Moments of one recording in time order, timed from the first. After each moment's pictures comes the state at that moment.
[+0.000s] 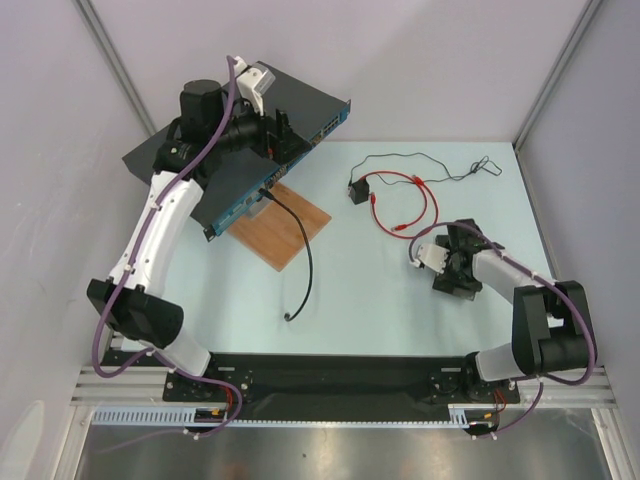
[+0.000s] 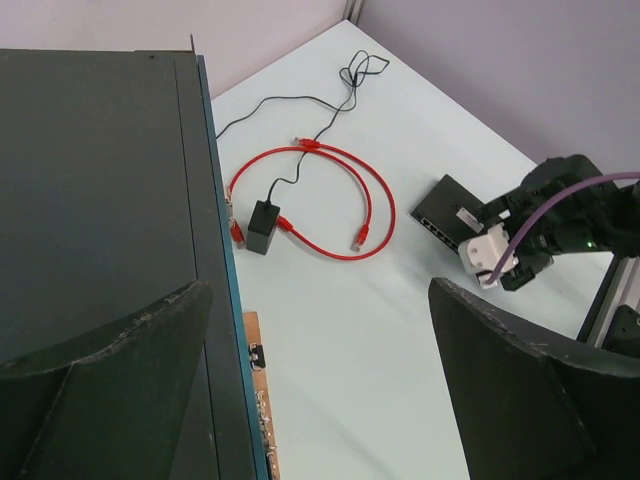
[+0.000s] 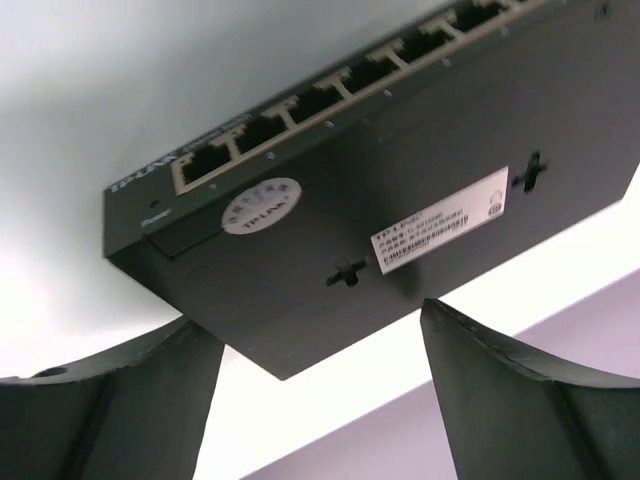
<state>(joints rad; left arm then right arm) -0.28 1.60 1.84 -0.53 0.64 -0.04 0.15 1.41 0.70 -0.51 0.19 -1.12</state>
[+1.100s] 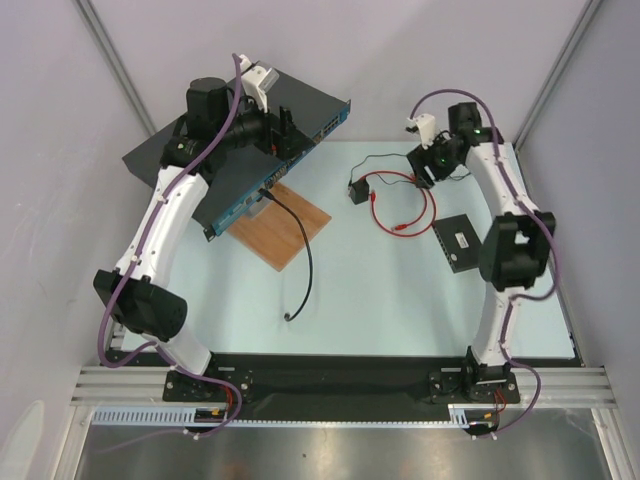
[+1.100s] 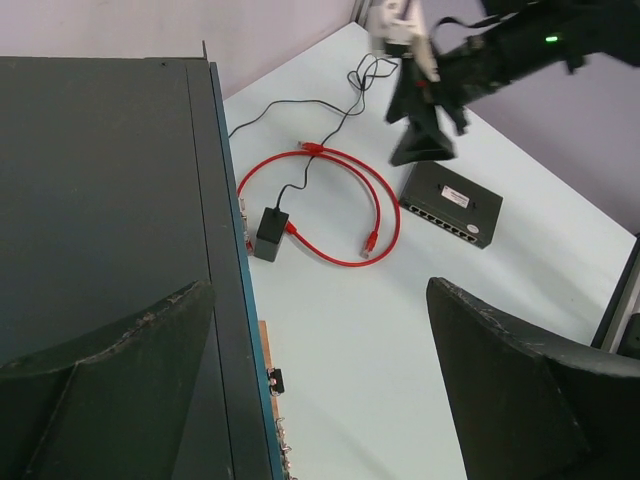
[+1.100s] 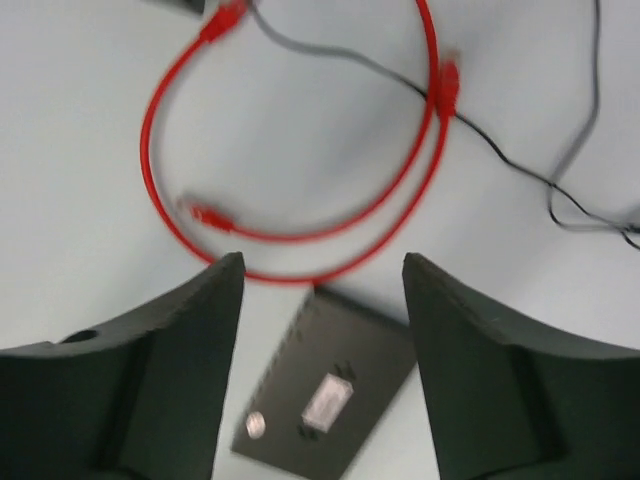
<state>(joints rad) -0.28 1.65 1.86 -0.50 0.64 -0.04 0.08 2.01 1.94 -0.88 -0.34 -0.62</state>
